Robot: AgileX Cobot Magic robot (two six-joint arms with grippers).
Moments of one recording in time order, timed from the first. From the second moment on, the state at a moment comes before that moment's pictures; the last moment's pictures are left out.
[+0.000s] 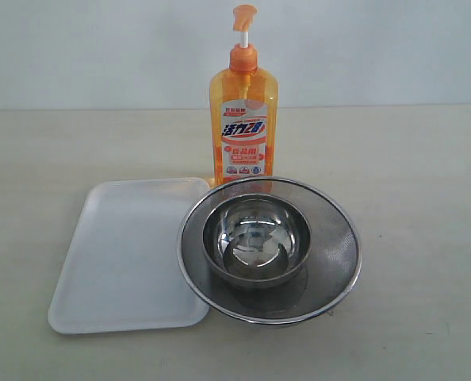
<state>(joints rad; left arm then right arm) -0.05 0.00 0.00 -0.08 0.34 0.05 0.03 0.00 -0.22 0.11 0.37 0.07</state>
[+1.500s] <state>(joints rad) -0.05 0.00 0.00 -0.08 0.34 0.05 0.03 0.87 -0.81 1.42 0.32 -1.15</state>
